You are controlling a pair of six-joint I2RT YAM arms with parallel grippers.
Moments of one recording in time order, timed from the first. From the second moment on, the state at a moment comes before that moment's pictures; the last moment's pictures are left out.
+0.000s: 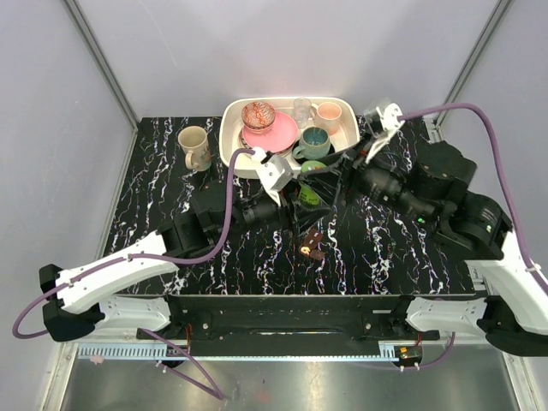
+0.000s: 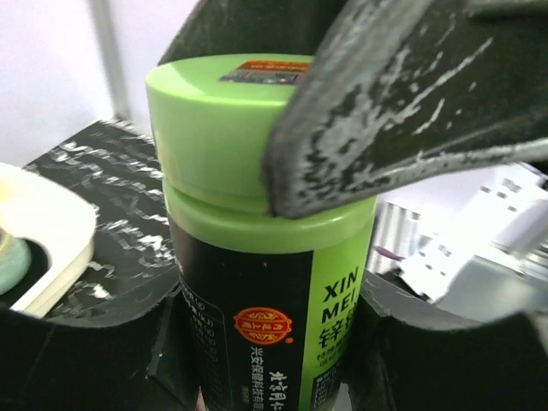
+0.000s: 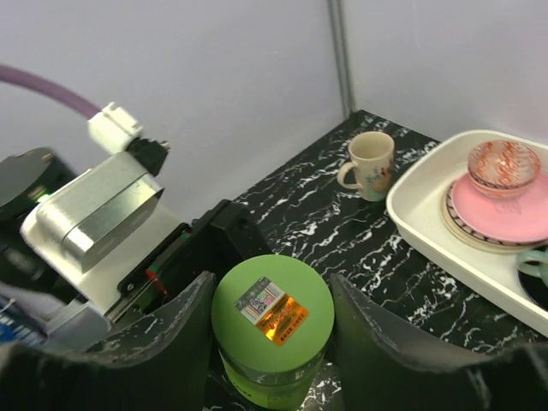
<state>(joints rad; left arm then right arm) -1.14 1.13 1.23 -0.01 0.10 -0.16 0.99 1.09 1.71 -0.64 0.01 0.25</state>
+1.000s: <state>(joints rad) -1.14 1.08 1.20 0.13 0.03 -0.22 0.99 0.89 1.60 -0.56 -0.06 0.15</state>
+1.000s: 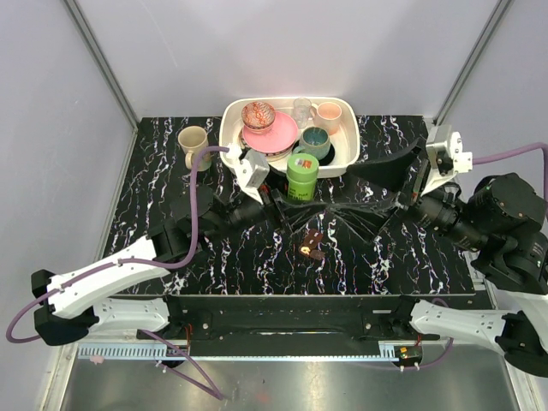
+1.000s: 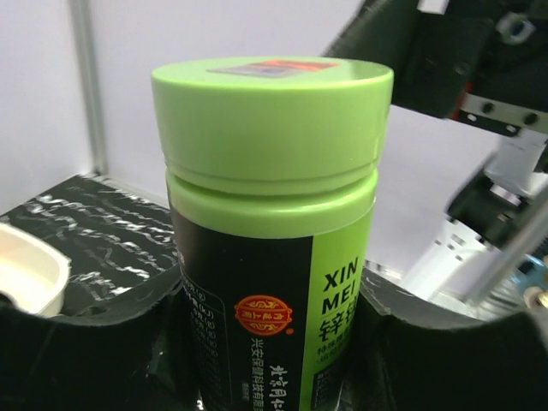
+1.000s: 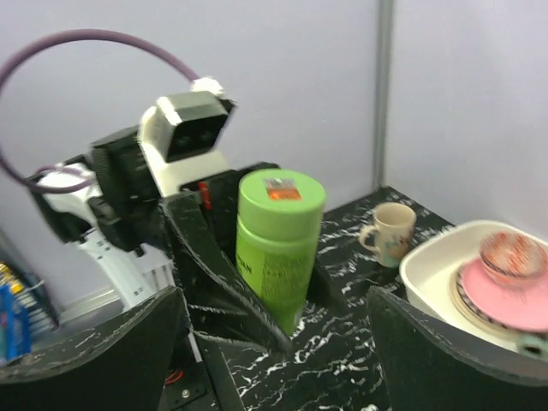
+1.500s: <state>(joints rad) -1.15 1.10 1.20 0.13 0.38 -0.22 0.99 0.93 1.60 -0.54 -0.31 0.12</state>
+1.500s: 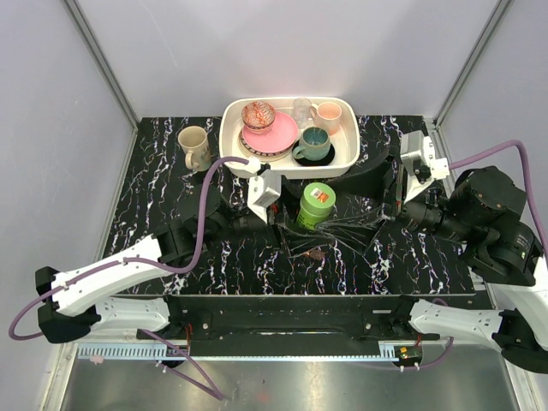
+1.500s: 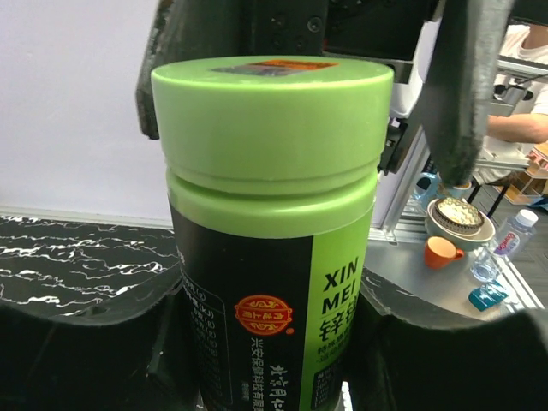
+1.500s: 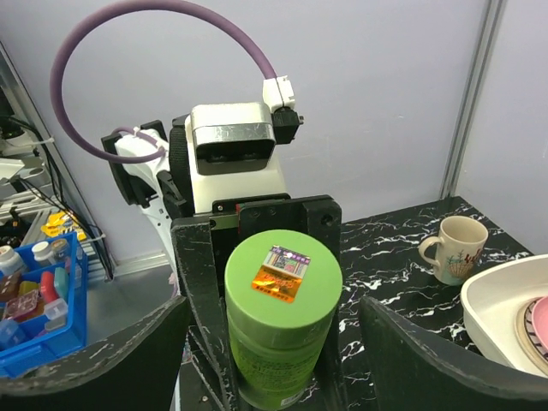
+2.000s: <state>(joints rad) -1.18 1.11 1.20 0.14 0.46 -0.20 0.99 0.94 1.59 -0.48 -0.39 0.16</state>
